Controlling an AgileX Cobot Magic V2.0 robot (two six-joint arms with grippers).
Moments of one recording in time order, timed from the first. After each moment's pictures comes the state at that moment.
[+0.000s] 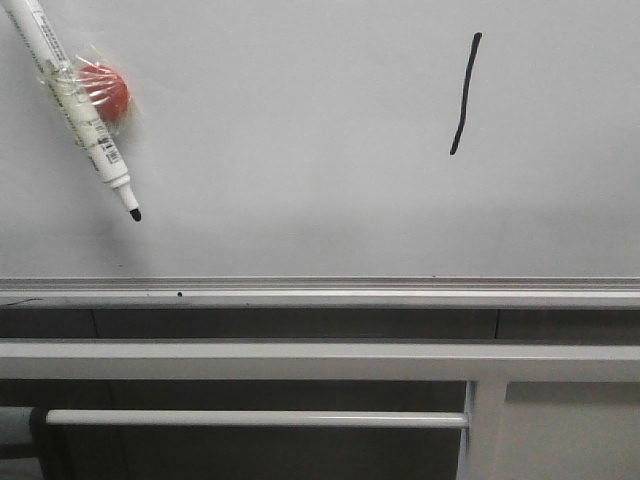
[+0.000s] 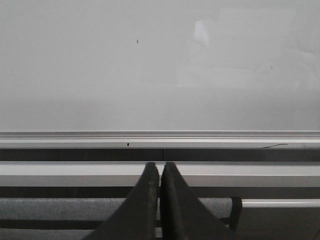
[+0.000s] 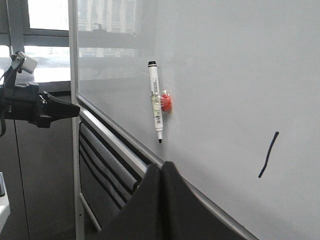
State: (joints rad) left arm -0.03 0.00 0.01 -0.07 0.33 0.03; right arm 0.35 -0.01 -0.20 1.19 0.54 -1.25
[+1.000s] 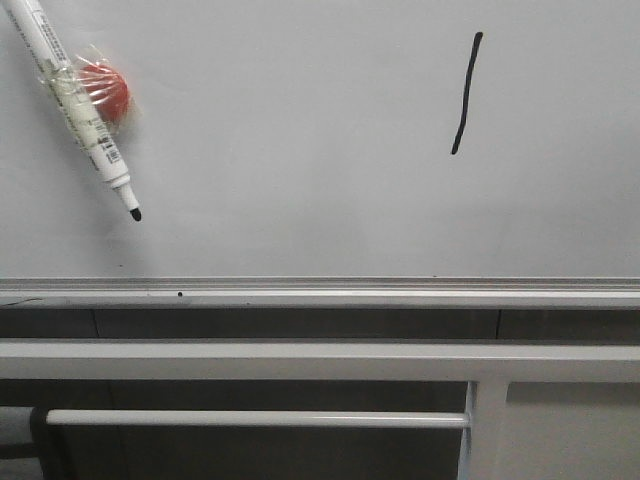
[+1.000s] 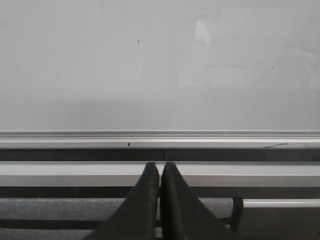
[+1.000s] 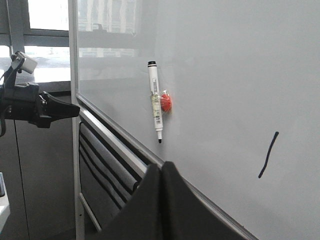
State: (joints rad) left arm -0.03 0.00 0.01 -0.07 0.33 0.03; right arm 0.35 -0.01 -0.20 1.19 0.54 -1.25
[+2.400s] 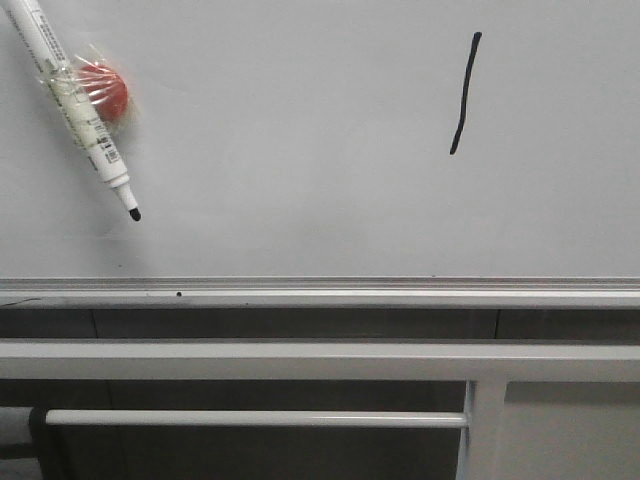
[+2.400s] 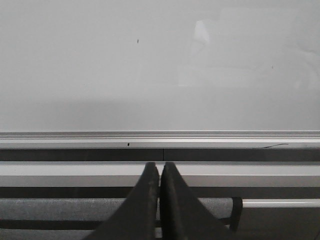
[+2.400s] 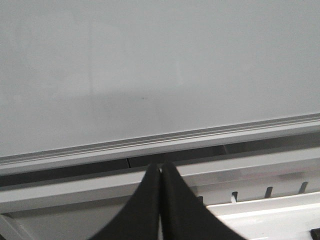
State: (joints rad) left arm -0.03 0.00 0.01 -0.07 0.33 0.03; right arm -0.09 -0.01 0.02 -0.09 0.32 0.16
